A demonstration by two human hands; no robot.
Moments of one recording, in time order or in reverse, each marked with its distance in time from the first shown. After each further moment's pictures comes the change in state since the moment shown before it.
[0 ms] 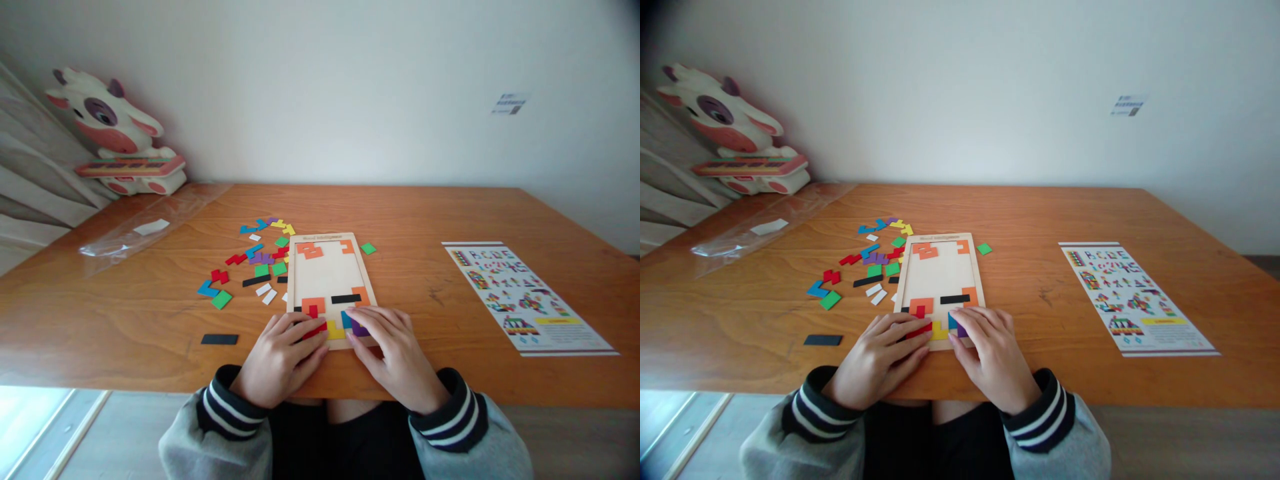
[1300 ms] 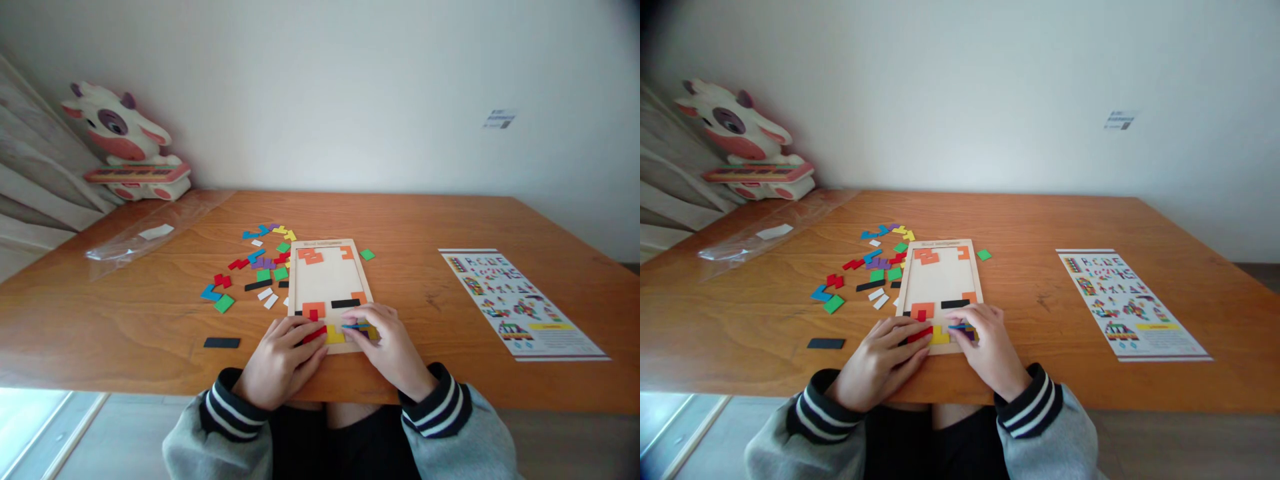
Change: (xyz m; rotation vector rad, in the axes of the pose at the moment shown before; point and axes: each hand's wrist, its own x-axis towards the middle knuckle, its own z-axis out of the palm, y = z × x) left_hand -0.002 -0.001 0.003 -0.019 0.029 -0.013; right_hand 0.017 0.010 0.011 0.258 -0.006 0.123
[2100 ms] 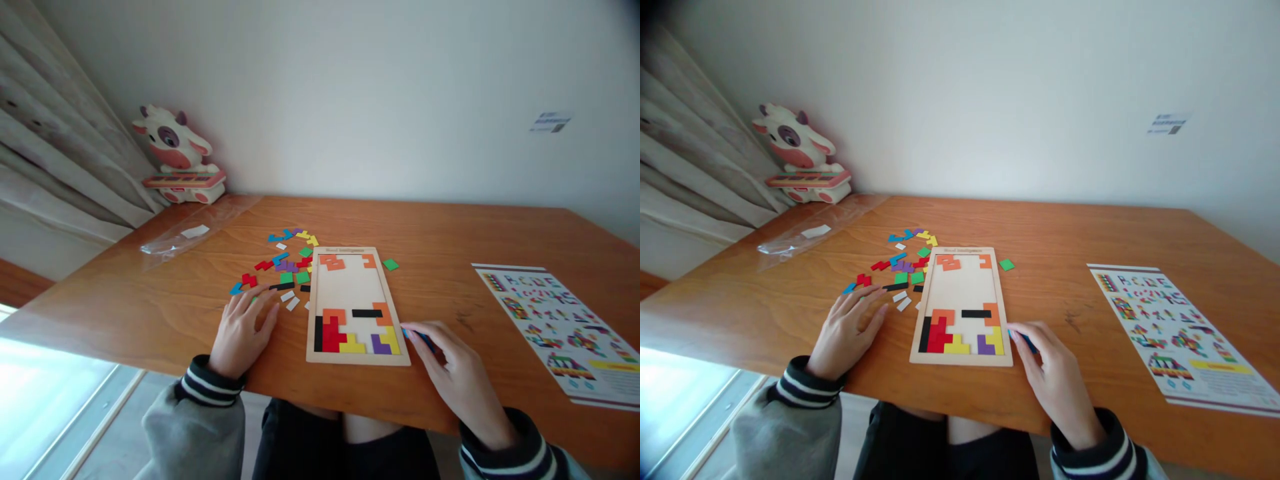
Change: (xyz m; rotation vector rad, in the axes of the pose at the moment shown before) left_hand -0.035 -0.066 -0.043 0.379 0.128 -0.425; right_hand -0.028 0.036 -0.035 -0.131 0.086 0.039
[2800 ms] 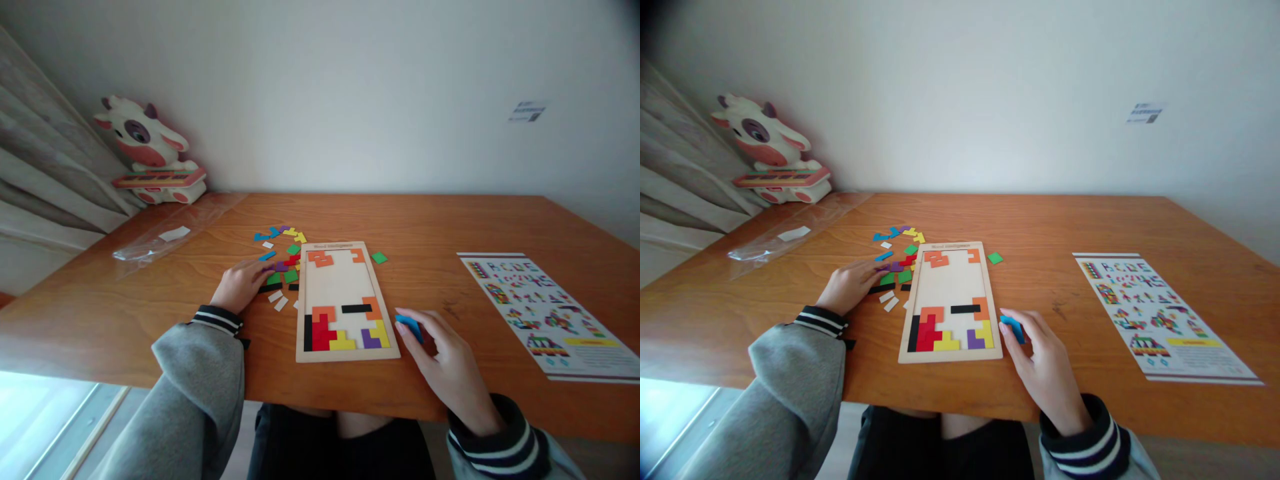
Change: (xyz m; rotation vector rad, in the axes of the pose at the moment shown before) left_hand 0.073 -0.060 0.048 -0.084 -0.190 0.104; right_hand 0.002 -0.011 -0.001 -0.021 0.078 0.103
